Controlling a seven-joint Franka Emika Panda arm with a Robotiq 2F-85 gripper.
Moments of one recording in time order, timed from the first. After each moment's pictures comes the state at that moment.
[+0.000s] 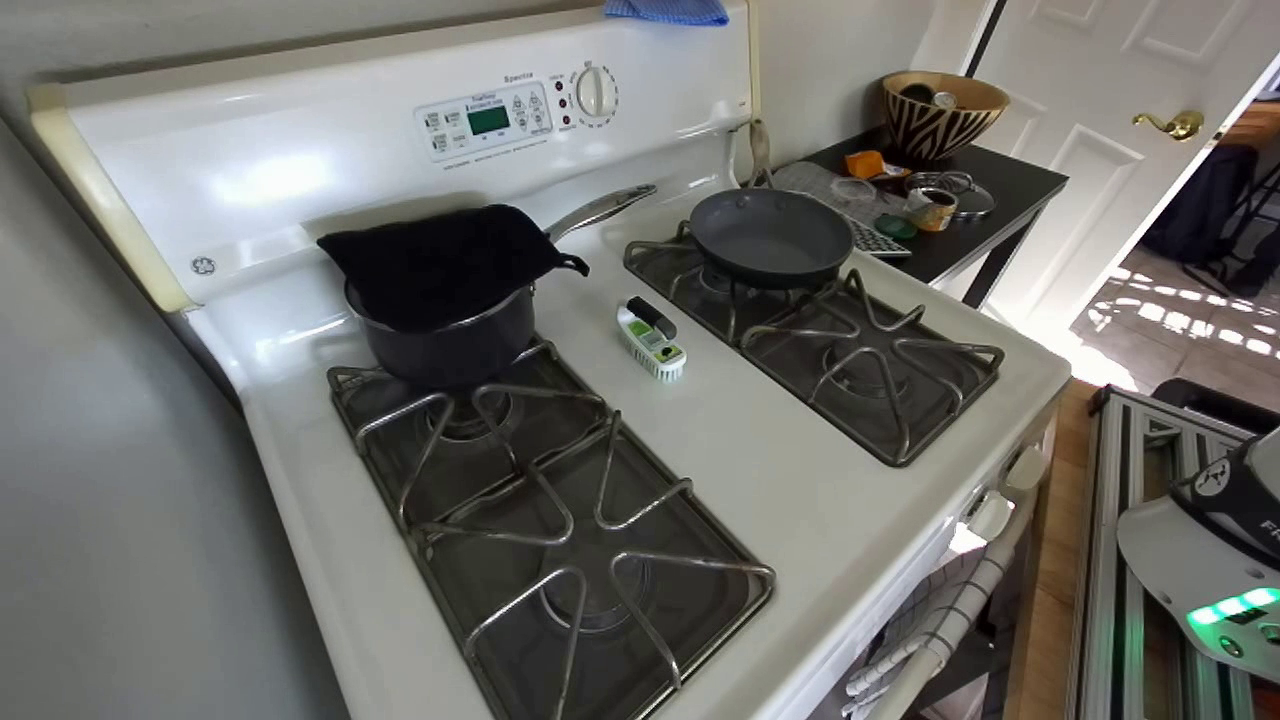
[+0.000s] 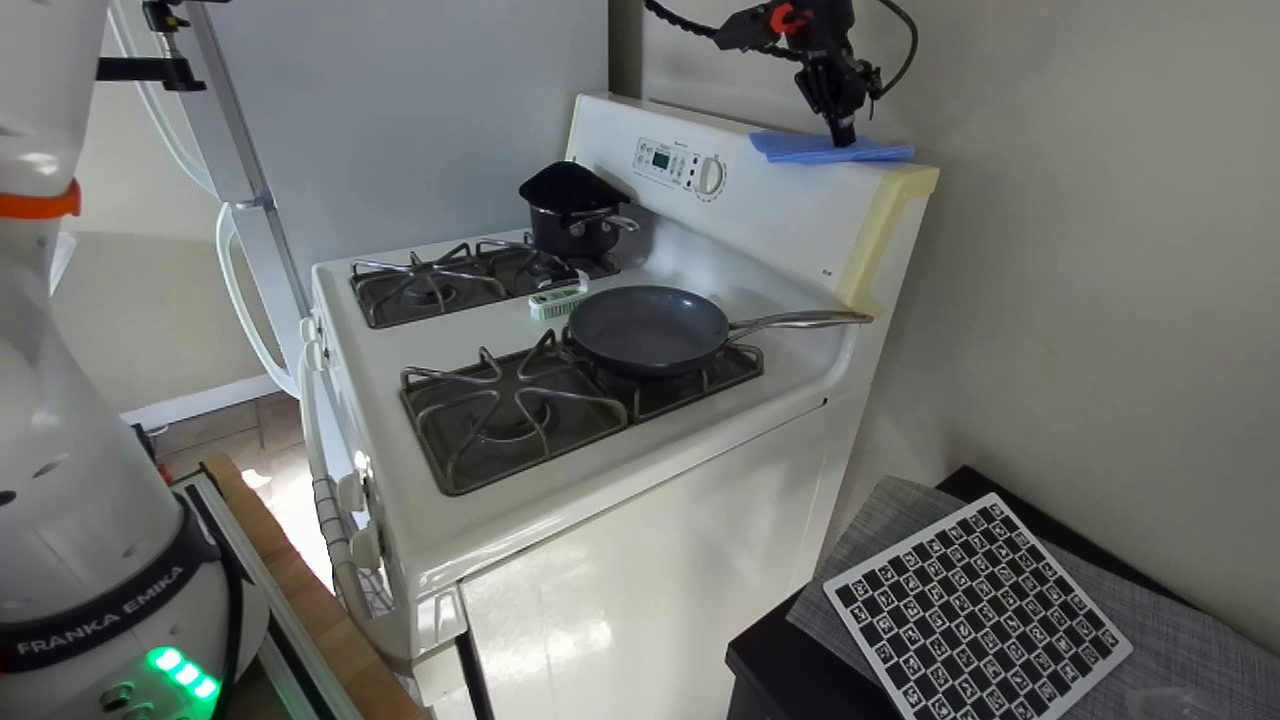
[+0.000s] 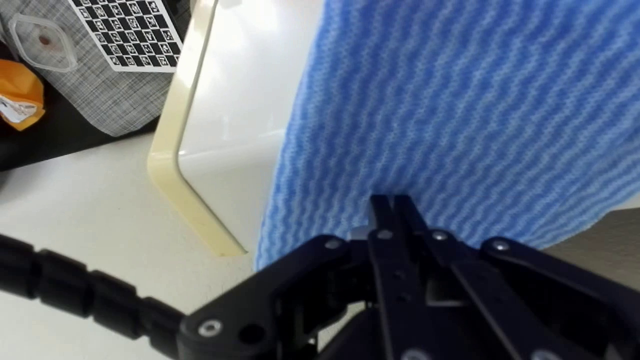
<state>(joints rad) -0.06 0.48 -0.15 -1.28 -0.25 2.11 0.48</state>
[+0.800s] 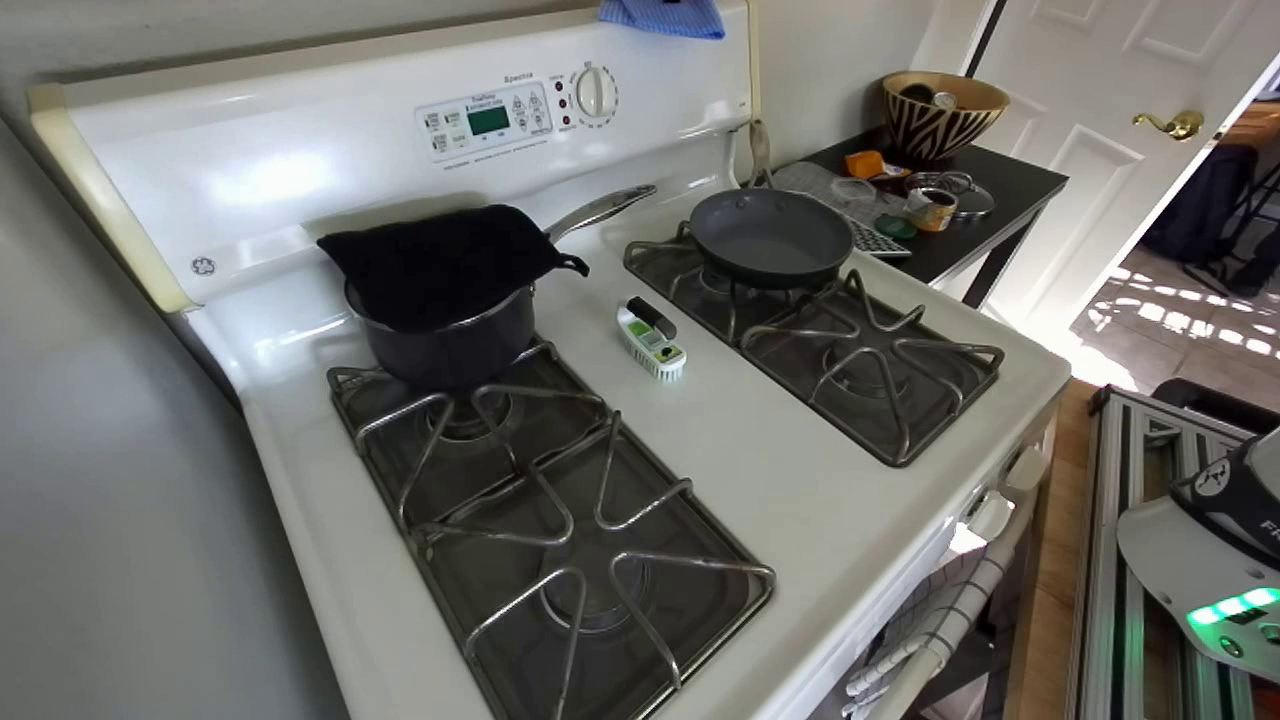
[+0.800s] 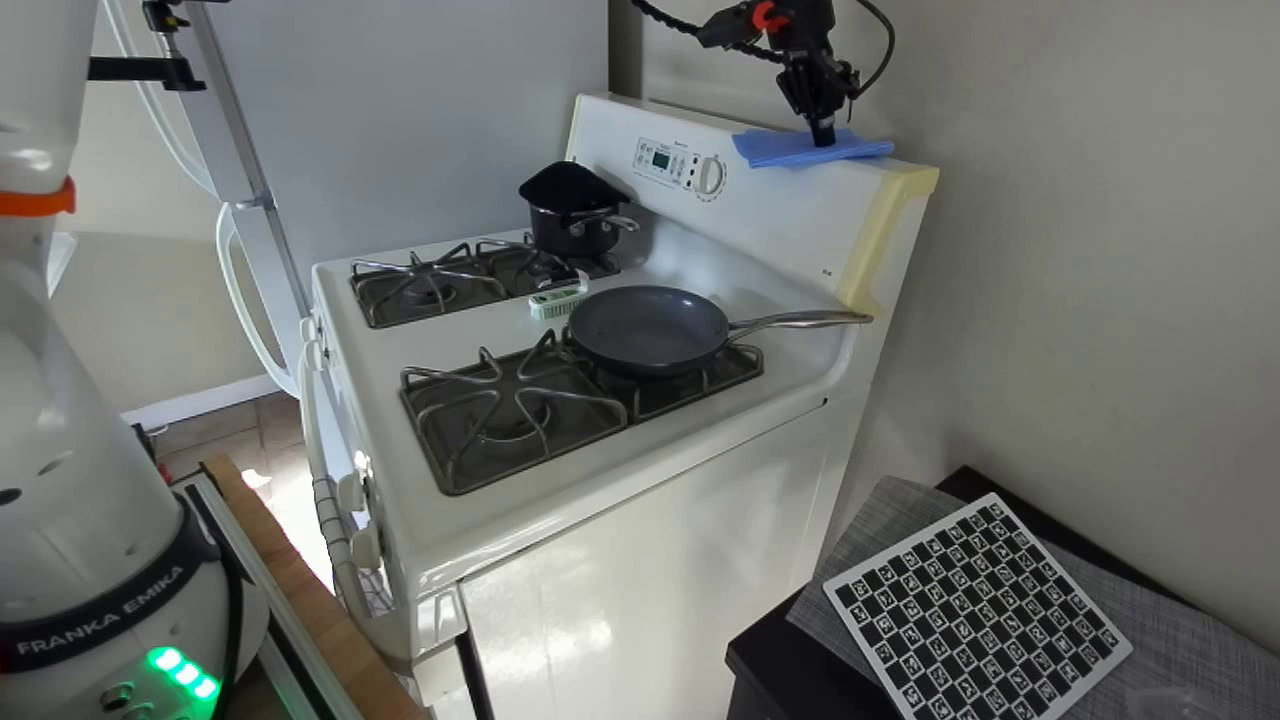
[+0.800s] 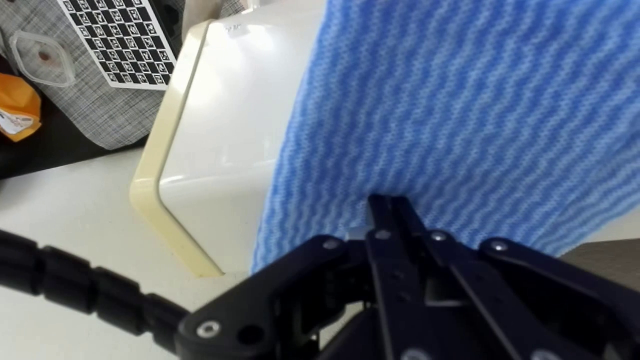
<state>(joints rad) -0.03 0.46 -0.15 -1.29 -0.24 2.07 0.48</state>
